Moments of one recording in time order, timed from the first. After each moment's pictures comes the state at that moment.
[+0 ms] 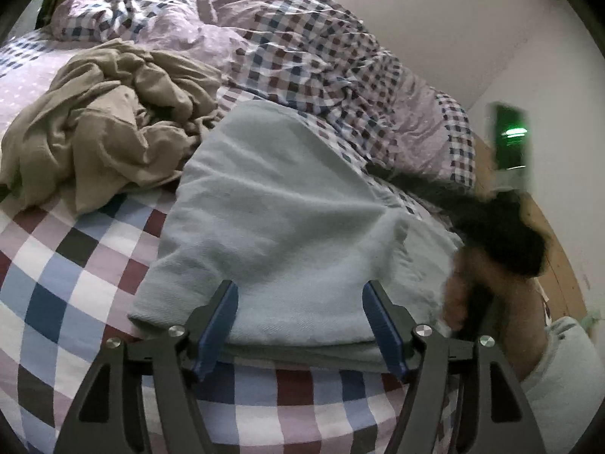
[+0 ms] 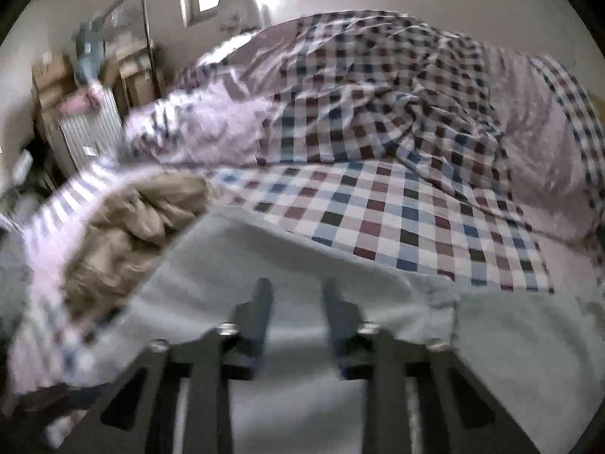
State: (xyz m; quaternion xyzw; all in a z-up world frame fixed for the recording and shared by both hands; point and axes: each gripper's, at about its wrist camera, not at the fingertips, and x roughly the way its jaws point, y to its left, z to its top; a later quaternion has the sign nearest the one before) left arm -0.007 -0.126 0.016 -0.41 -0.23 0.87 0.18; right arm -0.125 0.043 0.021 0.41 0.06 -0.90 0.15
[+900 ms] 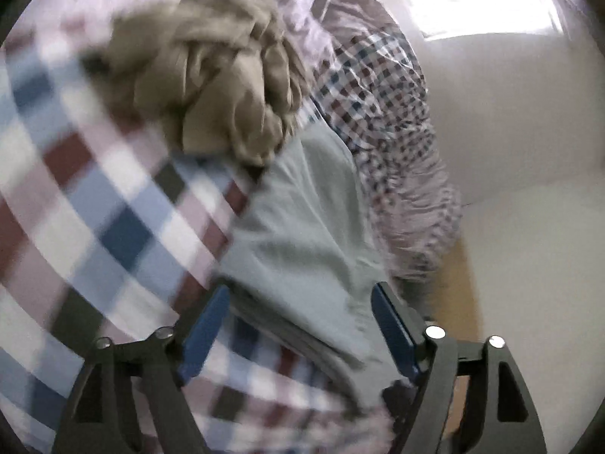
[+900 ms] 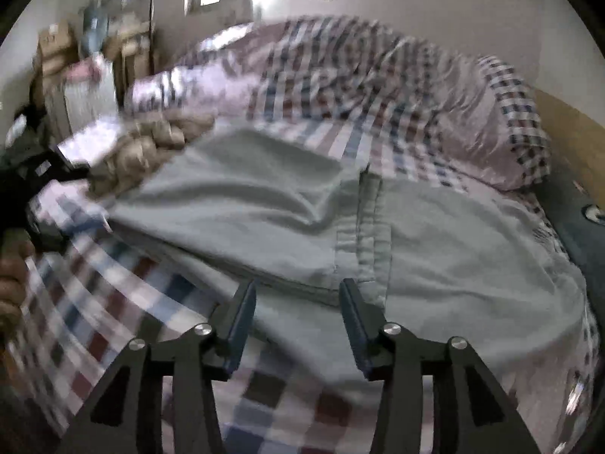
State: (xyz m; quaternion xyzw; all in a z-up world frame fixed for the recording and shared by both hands) left arm 0.011 -0.210 -0.009 -0.42 -0.51 0.74 0.16; right arm 0.085 0.109 0.040 0.34 0.06 -0.93 0.11
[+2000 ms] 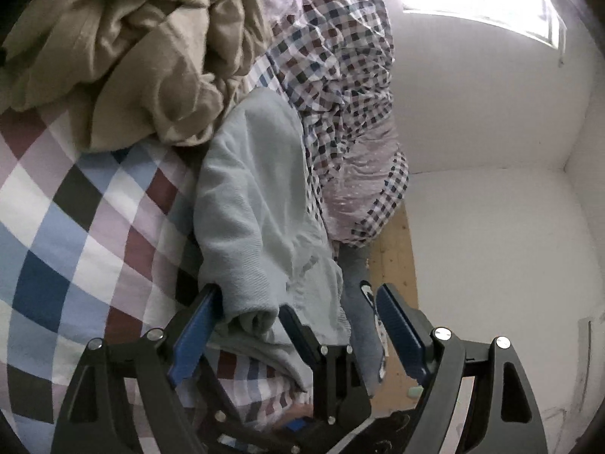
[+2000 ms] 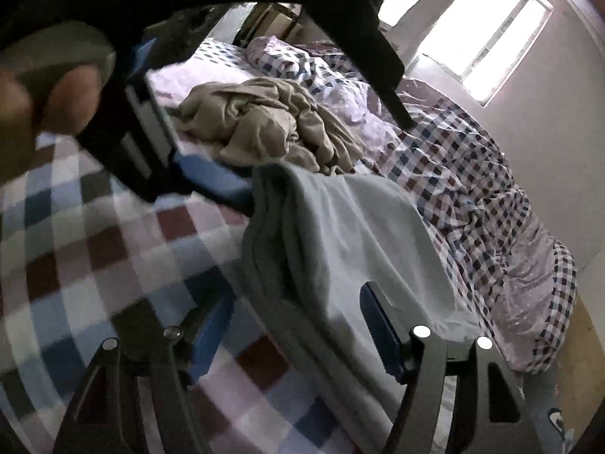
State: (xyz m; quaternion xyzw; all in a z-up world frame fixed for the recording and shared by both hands) left arm -0.042 -0.218 -0.004 -0.44 -0.53 0.66 0.29; right arm 0.049 -0.094 -0.025 0.26 0.37 -0.87 0.21
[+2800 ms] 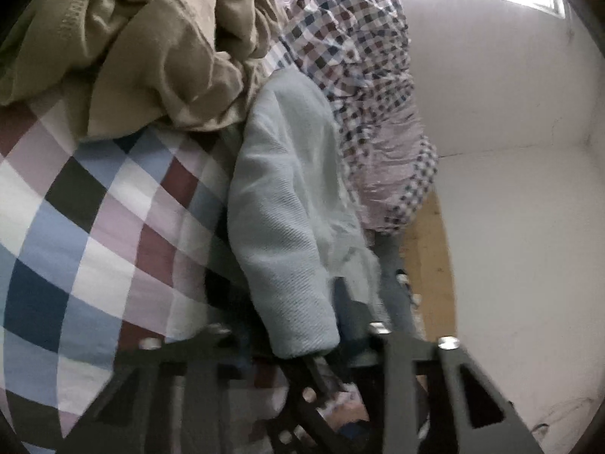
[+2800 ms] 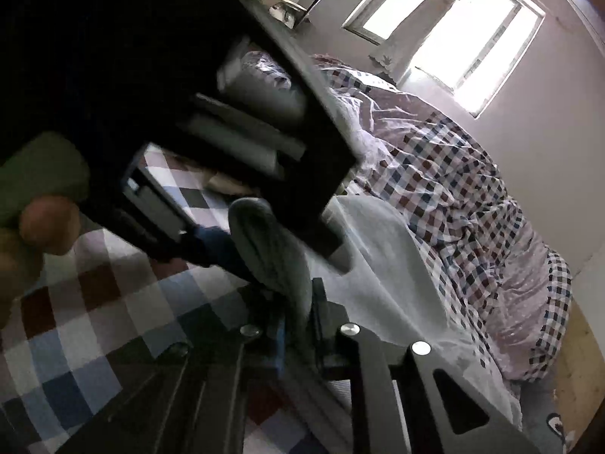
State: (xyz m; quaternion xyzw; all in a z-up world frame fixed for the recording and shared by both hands) left arm -0.053 -0.197 -0.015 -0.47 -0.47 0.70 0.26; right arm 0.046 -0.093 -0.013 0.23 0.36 -0.88 0.21
